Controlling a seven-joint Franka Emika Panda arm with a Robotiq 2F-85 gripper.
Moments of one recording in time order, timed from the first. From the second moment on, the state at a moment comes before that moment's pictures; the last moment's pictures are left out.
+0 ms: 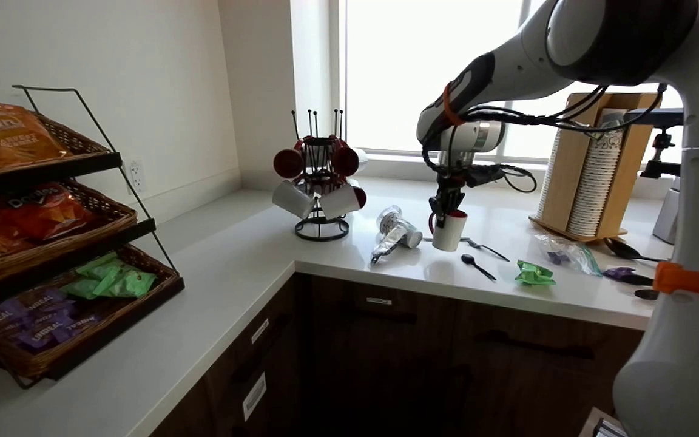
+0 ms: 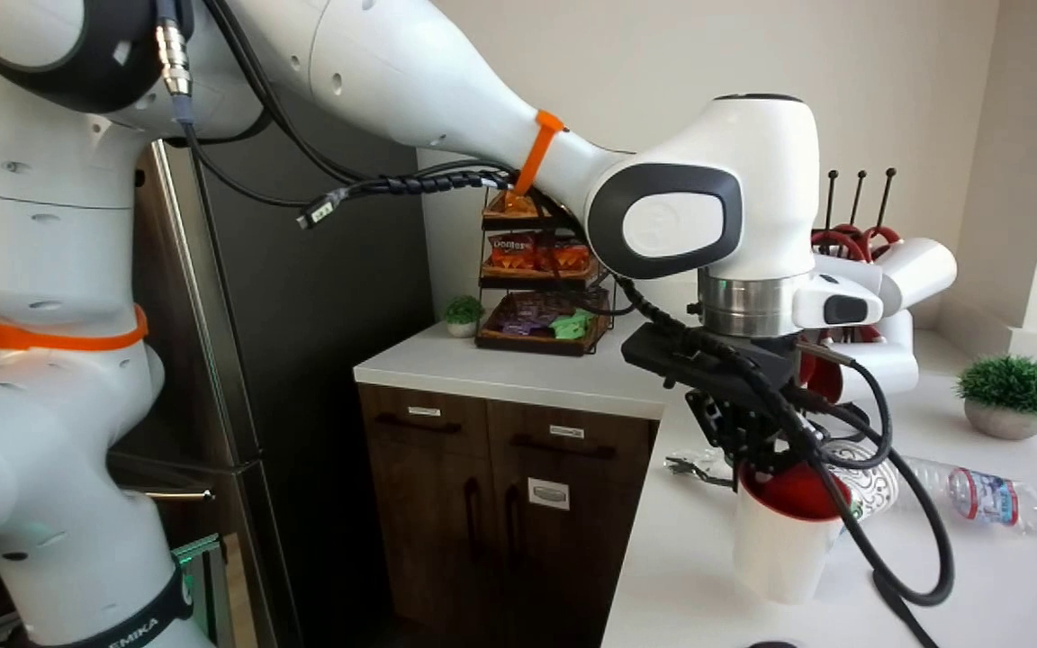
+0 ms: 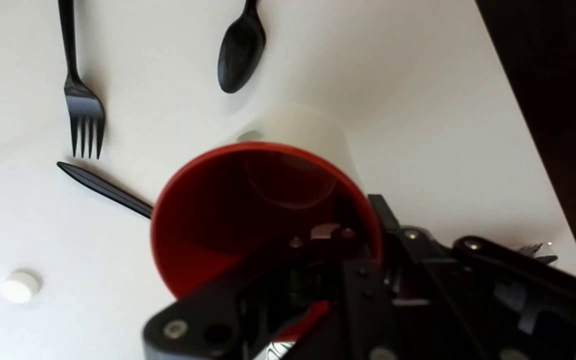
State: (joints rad) arm -0.38 0.25 -0.24 -1.88 0.12 2.22 -0.65
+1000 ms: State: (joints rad) arm -0.38 0.33 -0.23 -1.88 0.12 2.39 -0.59
